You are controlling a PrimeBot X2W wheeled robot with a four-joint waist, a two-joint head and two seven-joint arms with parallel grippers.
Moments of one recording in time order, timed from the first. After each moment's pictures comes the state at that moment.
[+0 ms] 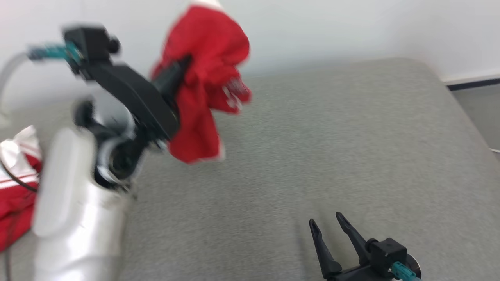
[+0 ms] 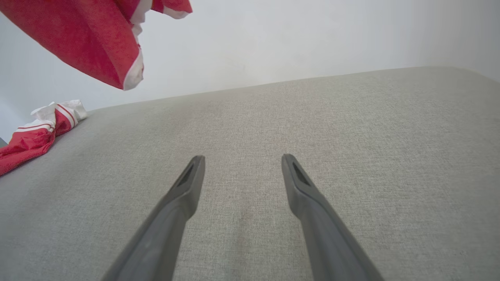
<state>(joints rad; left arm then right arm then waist) -0.79 0.12 -0.16 0.23 -0.75 -0.04 0.52 -0.08 -0.05 0.27 0.30 0.22 0.13 -0.20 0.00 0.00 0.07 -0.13</state>
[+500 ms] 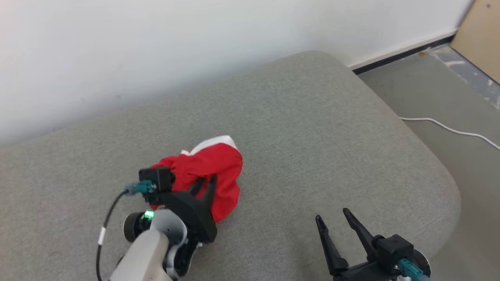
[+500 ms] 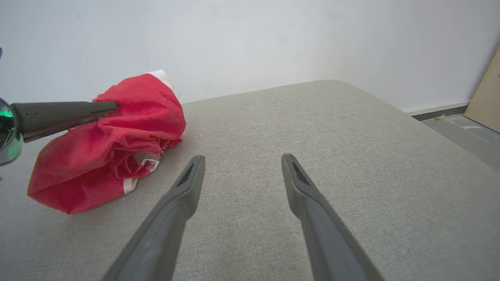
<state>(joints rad) -0.52 0.05 -0.37 0.61 -0.65 -0.03 0.07 -0.06 -0.05 0.24 0.22 0.17 0.13 -0.15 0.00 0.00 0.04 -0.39</state>
